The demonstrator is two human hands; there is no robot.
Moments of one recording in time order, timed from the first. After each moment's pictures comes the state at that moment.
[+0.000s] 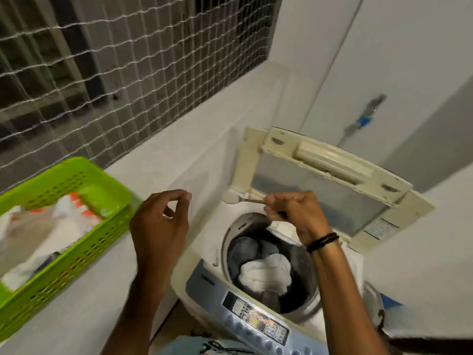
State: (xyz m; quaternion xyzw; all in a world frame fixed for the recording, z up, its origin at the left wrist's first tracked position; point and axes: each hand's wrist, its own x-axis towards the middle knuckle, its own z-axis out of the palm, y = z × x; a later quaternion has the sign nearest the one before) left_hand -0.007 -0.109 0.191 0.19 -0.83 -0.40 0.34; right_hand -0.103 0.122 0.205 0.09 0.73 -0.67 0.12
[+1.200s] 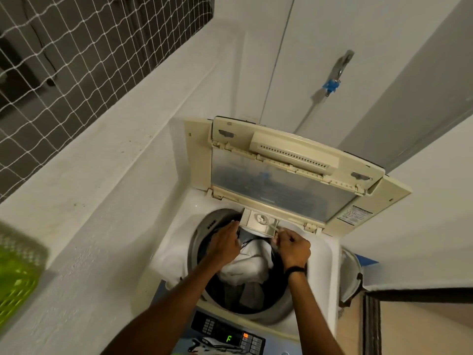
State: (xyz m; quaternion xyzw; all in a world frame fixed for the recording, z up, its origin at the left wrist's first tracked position) left_hand -0.162 0.063 -0.046 -0.05 -0.93 -0.30 -0.19; right_hand -0.135 0.240 0.006 0.36 0.79 -0.49 -0.06
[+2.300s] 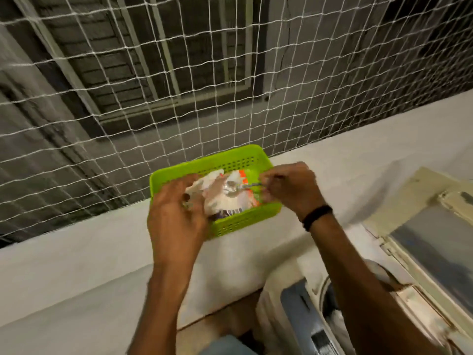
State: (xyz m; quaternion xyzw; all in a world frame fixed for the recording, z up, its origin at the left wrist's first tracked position) left_hand 0.125 -0.231 0.237 0.42 -0.79 -0.21 0.40; right_hand -0.074 -0.145 0.240 -0.31 0.76 -0.52 0.23
